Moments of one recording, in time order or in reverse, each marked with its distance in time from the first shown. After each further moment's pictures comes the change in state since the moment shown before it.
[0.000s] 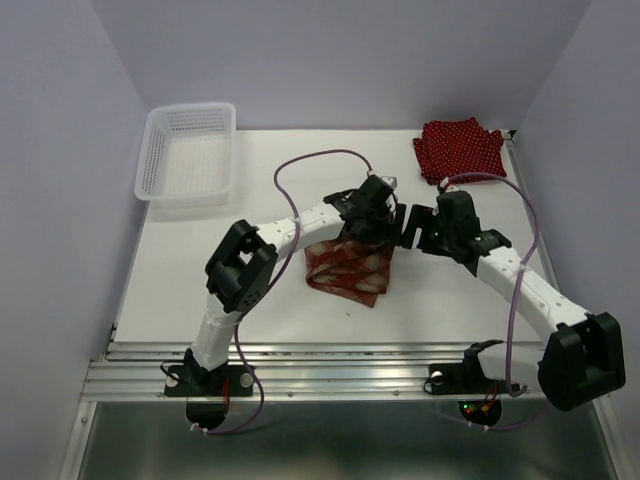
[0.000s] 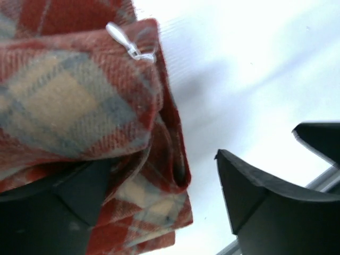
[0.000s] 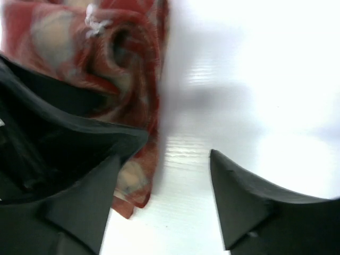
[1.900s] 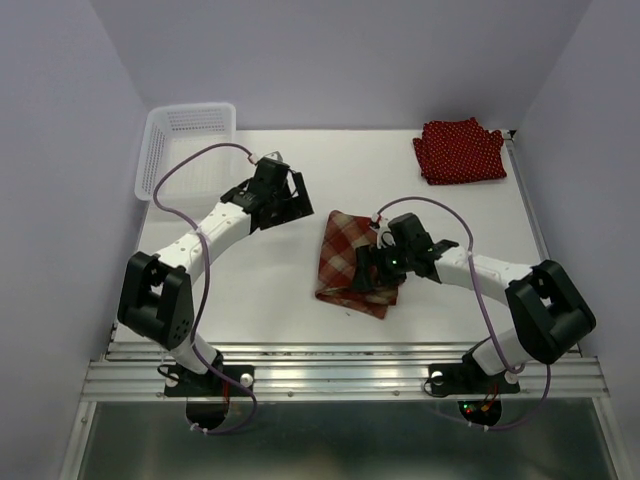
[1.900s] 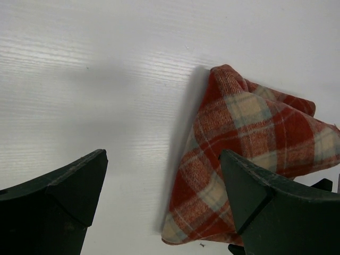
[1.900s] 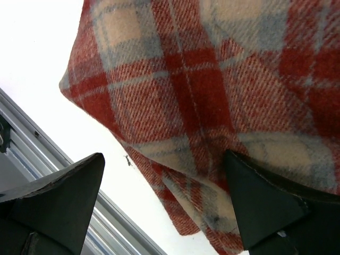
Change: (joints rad) left arm 0.408 -0.526 -0.465 -0.018 -0.142 -0.085; right arm 0.230 0.220 -0.081 0.162 -0.365 -0.158
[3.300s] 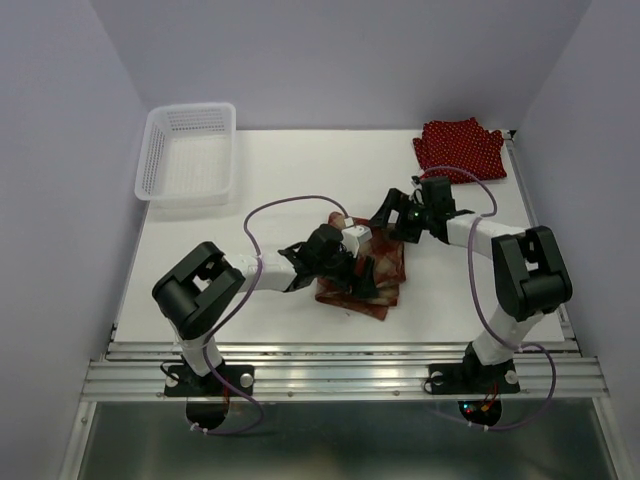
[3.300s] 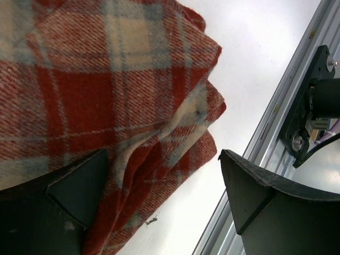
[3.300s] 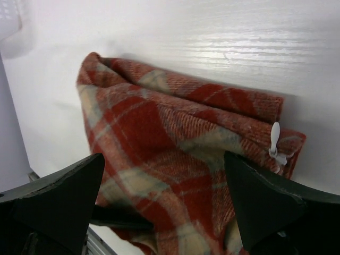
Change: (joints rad) left arm -0.386 0.163 -0.370 0.691 0.517 0.224; right arm -0.327 0.197 0.210 0.174 -0.037 0.288
